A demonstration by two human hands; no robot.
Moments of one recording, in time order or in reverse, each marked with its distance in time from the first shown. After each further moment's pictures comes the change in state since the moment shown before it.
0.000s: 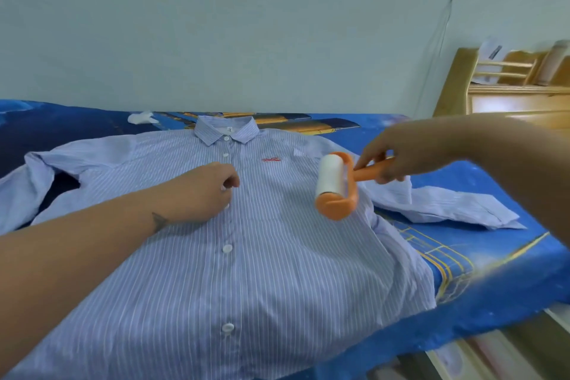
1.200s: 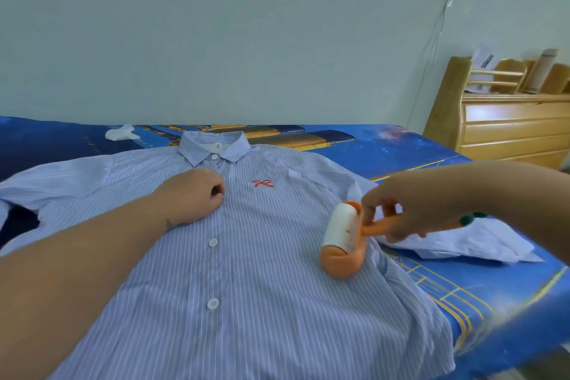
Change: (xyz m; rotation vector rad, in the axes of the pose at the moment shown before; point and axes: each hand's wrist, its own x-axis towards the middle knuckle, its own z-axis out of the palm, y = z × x) left_hand 0.084 -0.041 0.009 0.171 0.108 0.052; right_hand 0.019 0.016 0.020 0.053 -0.169 0.009
